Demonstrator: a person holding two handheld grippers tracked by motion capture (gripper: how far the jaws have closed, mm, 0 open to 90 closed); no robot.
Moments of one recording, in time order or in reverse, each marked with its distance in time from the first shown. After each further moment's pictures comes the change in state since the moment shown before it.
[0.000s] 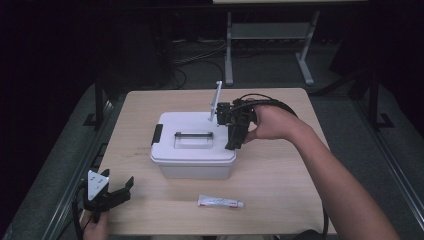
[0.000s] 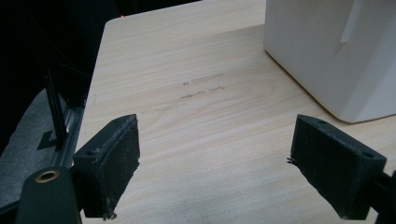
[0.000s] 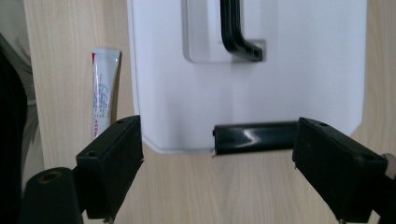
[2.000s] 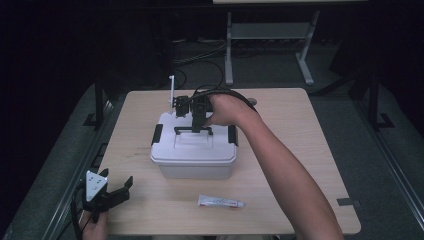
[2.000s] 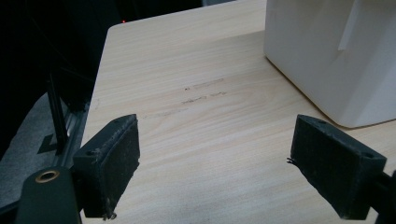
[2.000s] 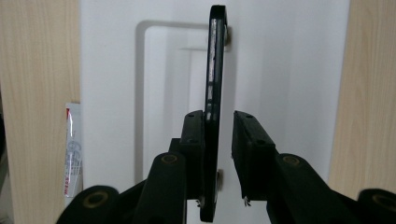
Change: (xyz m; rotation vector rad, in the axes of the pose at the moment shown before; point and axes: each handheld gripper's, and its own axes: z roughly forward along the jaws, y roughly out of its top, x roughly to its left) left arm 0.002 0.000 -0.002 -0.020 0.003 -0.001; right arm -0.029 0.093 0.034 0.049 0.023 -0.067
